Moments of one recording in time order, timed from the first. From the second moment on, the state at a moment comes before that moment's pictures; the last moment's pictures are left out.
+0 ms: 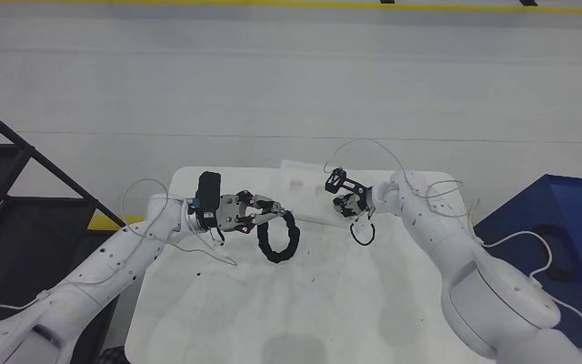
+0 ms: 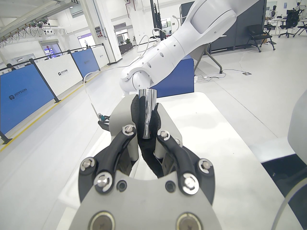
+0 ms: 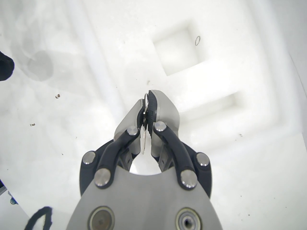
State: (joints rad) left arm 0.82 -0.76 -0.65 -1.34 1.33 -0.88 0.94; right arm -0.42 -1.52 0.51 -0.26 -0.94 -0.83 0.36
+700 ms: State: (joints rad) left arm 0.82 -0.76 -0.65 -1.34 1.33 -0.88 0.94; right arm -0.45 -1.43 0.61 -0.41 -0.92 -0.87 0.26
